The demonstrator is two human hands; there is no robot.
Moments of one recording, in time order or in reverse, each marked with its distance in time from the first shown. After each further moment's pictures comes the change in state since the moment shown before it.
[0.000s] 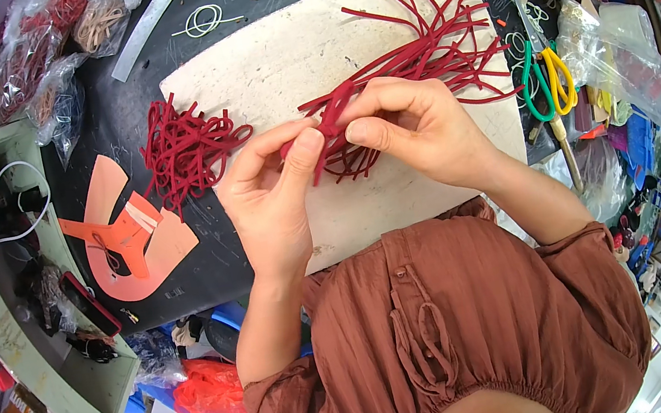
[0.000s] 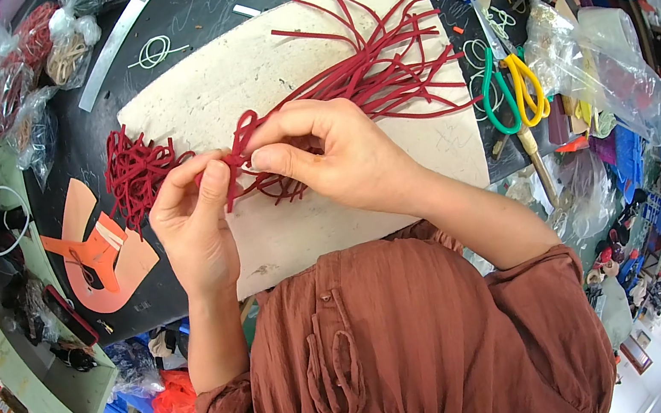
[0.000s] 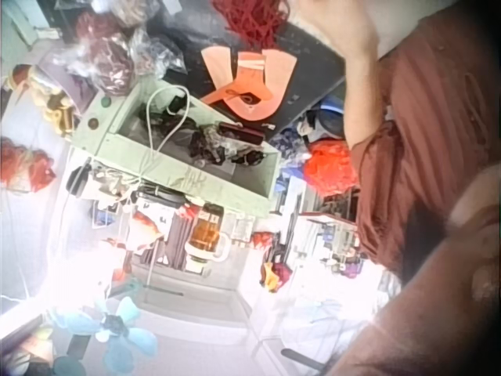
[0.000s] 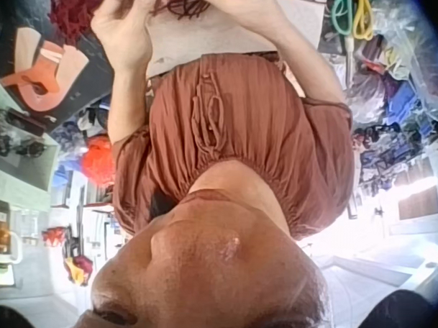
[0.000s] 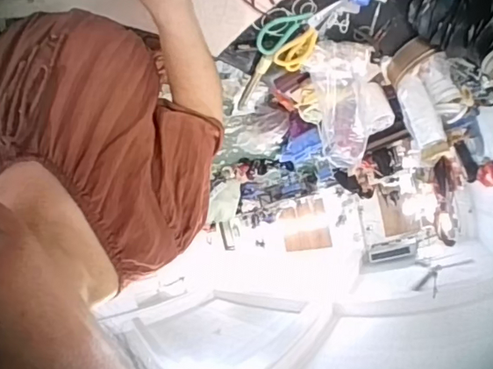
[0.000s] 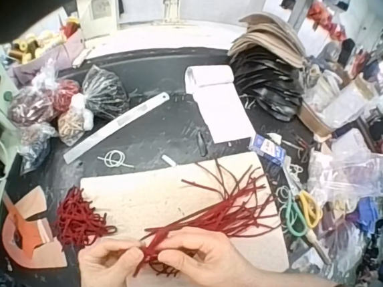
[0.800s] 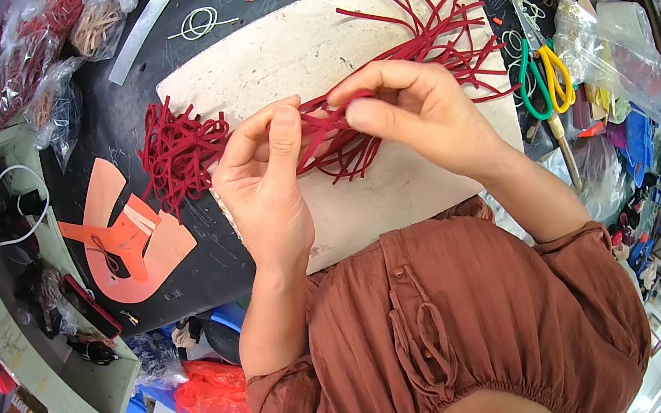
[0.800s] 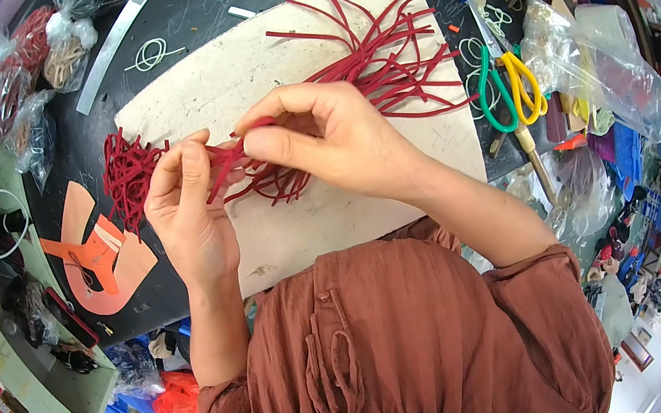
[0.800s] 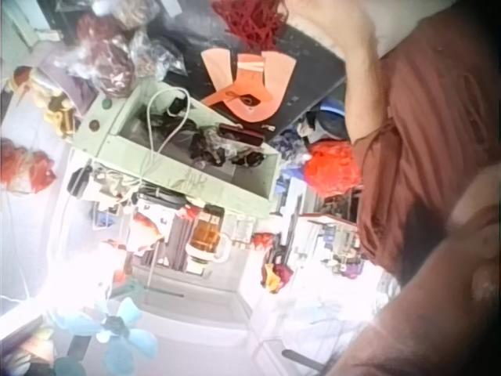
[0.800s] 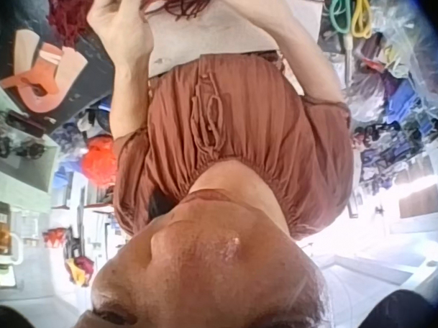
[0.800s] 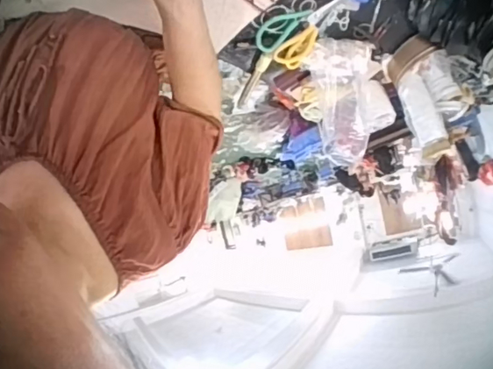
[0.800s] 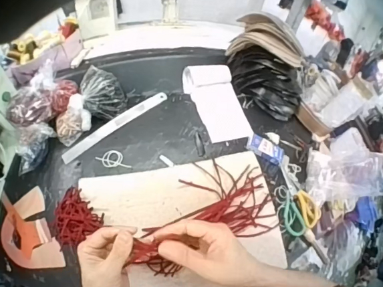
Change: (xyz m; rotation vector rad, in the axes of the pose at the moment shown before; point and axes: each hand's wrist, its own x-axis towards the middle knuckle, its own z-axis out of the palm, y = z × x) left_hand 0.010 -0.004 0.008 -0.081 0.086 -0.041; right_hand 0.004 -0.005 -0.008 0.148 0.048 0.036
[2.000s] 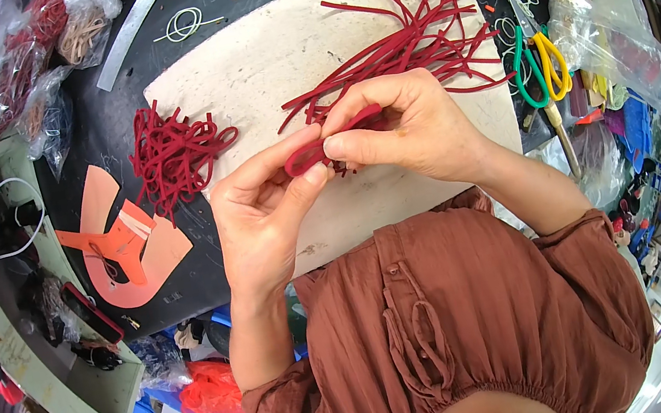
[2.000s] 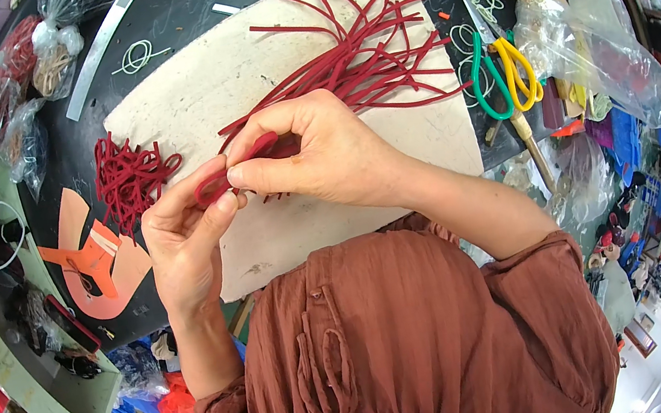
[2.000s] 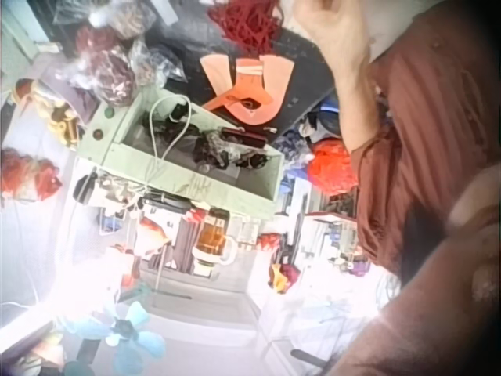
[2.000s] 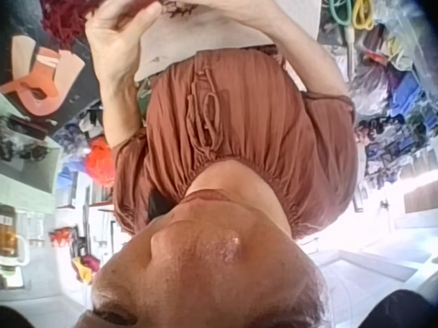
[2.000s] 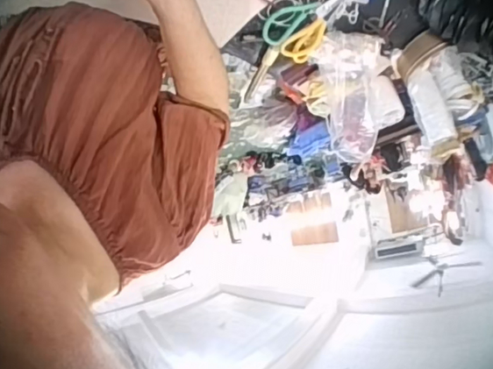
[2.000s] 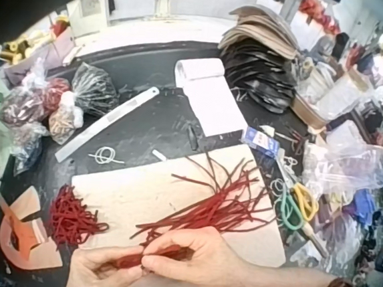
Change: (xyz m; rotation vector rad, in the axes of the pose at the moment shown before) left_hand -0.016 0.022 -0.014 0.065 -0.302 -0.241; right_hand -0.006 0.000 0.006 -0.003 -0.087 0.103
